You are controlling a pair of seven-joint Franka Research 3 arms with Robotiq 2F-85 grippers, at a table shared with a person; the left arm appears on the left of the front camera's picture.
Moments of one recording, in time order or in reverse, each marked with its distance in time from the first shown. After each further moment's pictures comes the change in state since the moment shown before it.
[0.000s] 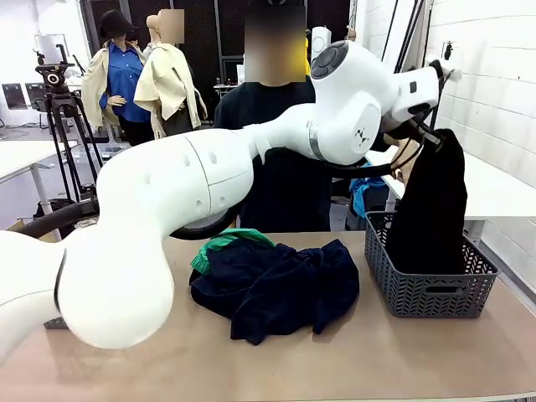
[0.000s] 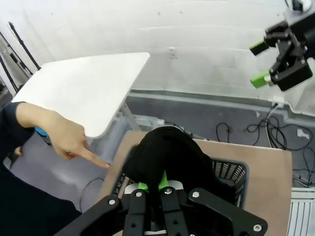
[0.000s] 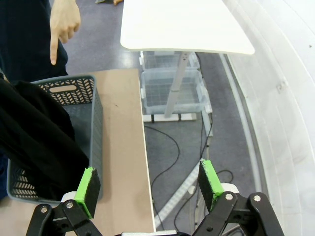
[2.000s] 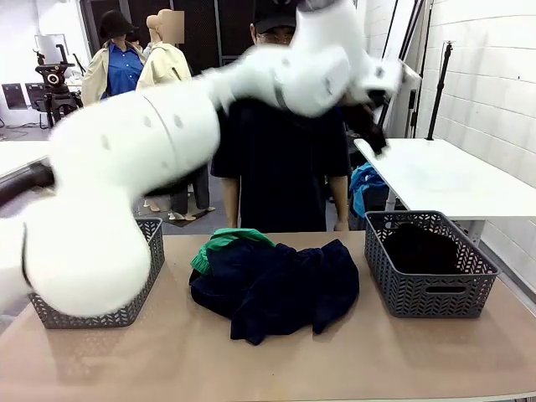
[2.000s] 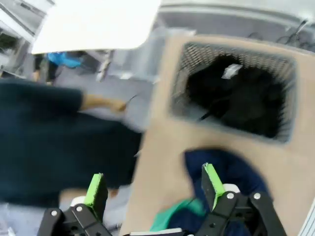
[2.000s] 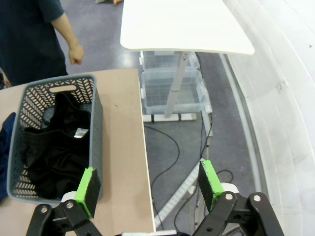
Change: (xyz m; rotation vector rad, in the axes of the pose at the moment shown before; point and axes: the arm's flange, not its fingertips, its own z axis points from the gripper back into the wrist) left arm -0.002 0.104 0.099 0.190 0.460 -0.169; right arm 0.000 0.000 0.000 0.000 0.000 -0.001
